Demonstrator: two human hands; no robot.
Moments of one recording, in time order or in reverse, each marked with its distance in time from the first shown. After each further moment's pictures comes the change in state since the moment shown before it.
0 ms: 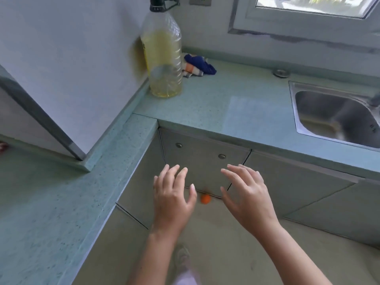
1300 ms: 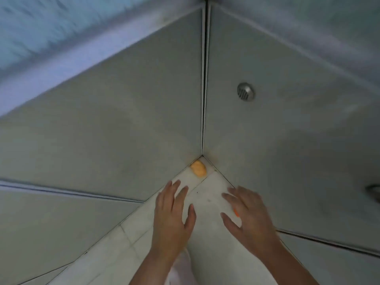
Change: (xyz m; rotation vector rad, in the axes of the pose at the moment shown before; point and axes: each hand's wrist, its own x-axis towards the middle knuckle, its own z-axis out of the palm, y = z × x) left_hand -0.104 -0.239 0.386 0.180 0.048 -0.456; right_hand 0.007 0.261 0.471 0.293 -0.539 -0.414
